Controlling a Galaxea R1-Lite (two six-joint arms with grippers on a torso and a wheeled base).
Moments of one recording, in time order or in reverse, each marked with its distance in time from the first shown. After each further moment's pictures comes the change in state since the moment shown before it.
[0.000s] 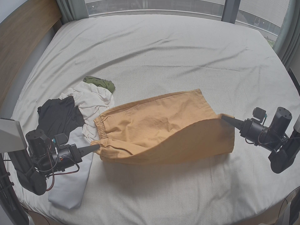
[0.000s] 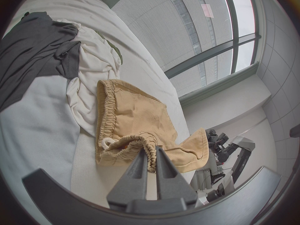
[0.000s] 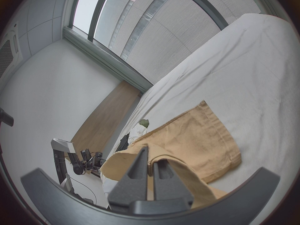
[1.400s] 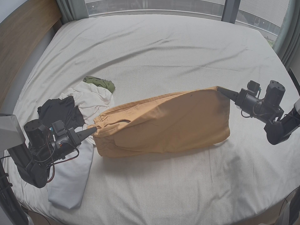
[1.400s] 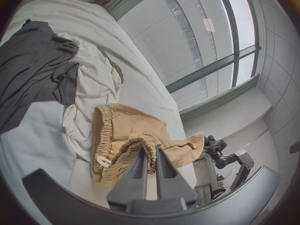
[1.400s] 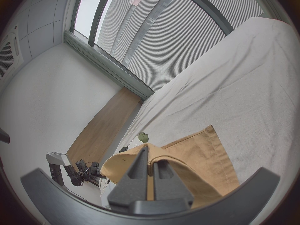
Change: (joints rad) left arm -0.002 -0.030 -0.109 0.000 0.106 -0.136; right arm -0.006 0.039 -0.438 0.348 0.000 0.026
